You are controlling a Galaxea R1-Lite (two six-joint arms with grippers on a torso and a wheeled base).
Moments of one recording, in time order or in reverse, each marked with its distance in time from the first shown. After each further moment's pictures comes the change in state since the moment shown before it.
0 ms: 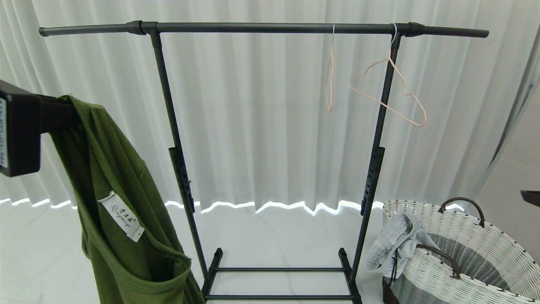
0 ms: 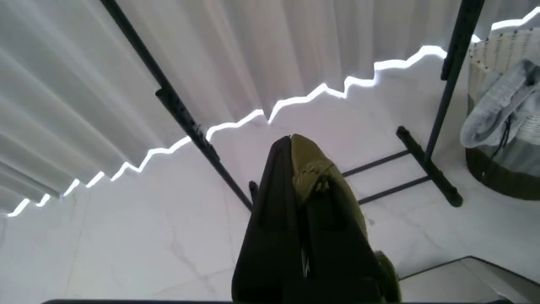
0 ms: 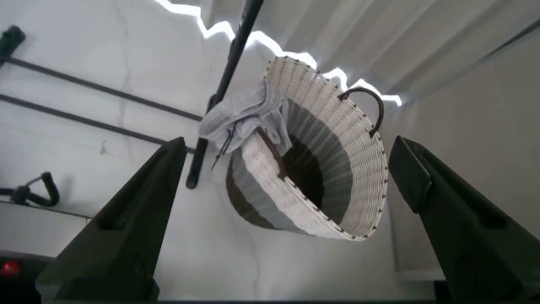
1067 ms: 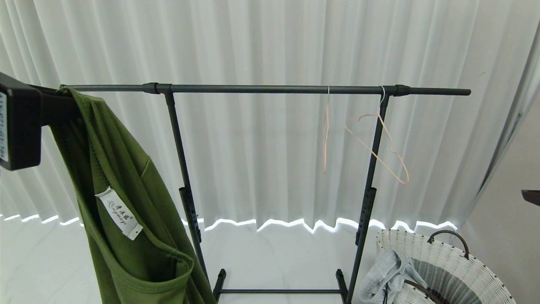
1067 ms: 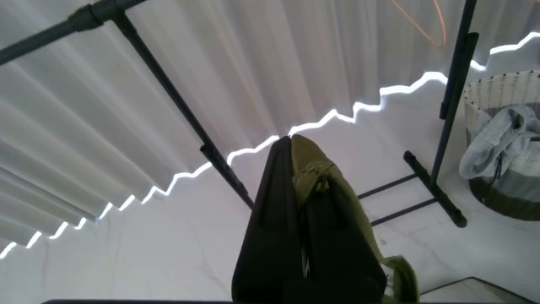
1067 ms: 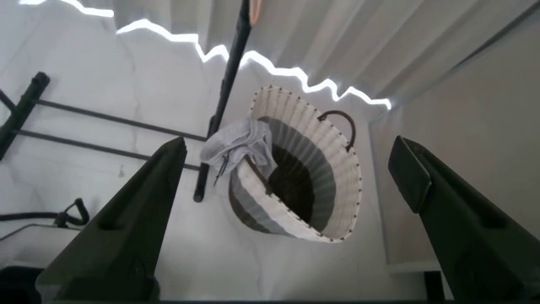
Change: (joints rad) left arm 0.000 -0.003 -0.002 -0.028 0.000 0.051; right arm -0.029 -0.005 0.011 -0.005 0.002 0.049
